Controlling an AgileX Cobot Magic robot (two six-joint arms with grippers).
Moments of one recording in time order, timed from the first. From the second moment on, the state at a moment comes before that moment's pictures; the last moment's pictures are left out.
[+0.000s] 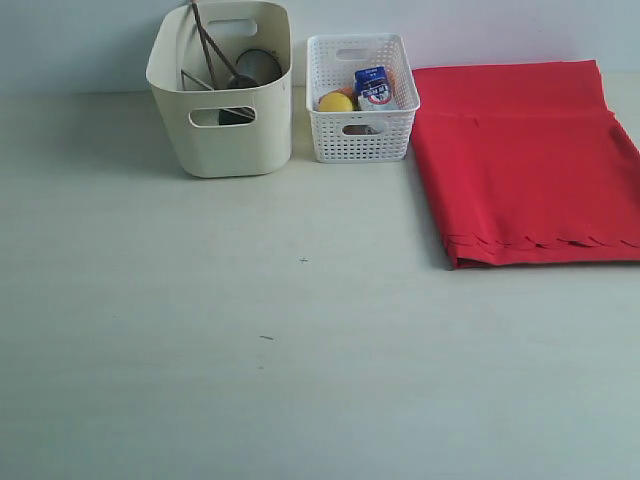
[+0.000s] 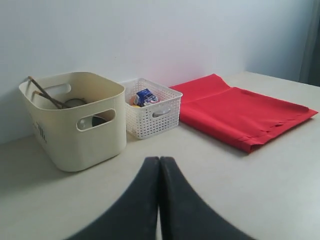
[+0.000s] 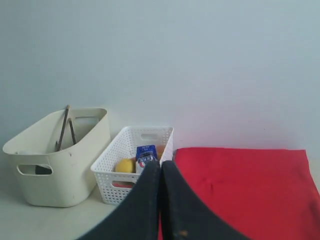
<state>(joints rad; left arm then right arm) -0.67 0.15 -0.04 0.51 0.05 -0.47 0.15 0.55 -0.28 -1.01 -0.27 1.11</state>
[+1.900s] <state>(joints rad) -0.02 0.01 0.00 -0.08 0.25 0.04 0.15 0.53 -0.28 -1.01 -0.28 1.11</state>
